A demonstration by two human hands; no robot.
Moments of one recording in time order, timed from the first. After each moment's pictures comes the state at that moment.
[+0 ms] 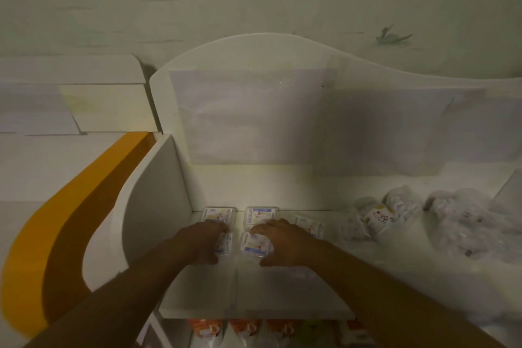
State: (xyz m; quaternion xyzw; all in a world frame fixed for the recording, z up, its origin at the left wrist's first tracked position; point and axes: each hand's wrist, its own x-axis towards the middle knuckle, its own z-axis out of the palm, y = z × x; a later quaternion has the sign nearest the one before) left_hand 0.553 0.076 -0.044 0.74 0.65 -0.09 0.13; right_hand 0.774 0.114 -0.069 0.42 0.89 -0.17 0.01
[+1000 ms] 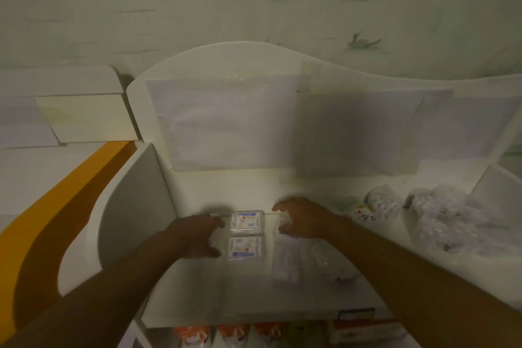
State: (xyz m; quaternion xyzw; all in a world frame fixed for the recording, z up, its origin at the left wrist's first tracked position) left_hand 0.578 0.088 -0.020 0.76 0.64 -0.11 0.07; right_hand 0.840 0.150 -0.032 0.49 0.86 -0.16 -0.02
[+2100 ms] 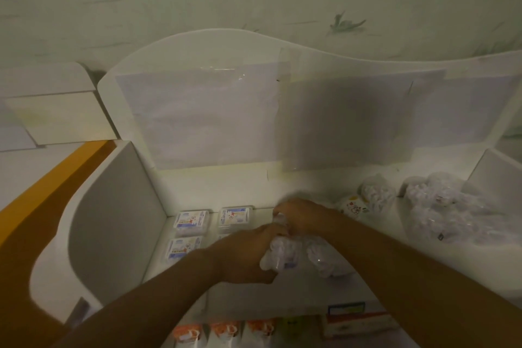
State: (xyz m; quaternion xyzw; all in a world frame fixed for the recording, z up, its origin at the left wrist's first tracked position) left_hand 0.683 0.066 -0.033 0.87 0.44 0.05 0.20; right_hand 0.853 0.168 -0.056 0.50 0.84 -0.18 0.05
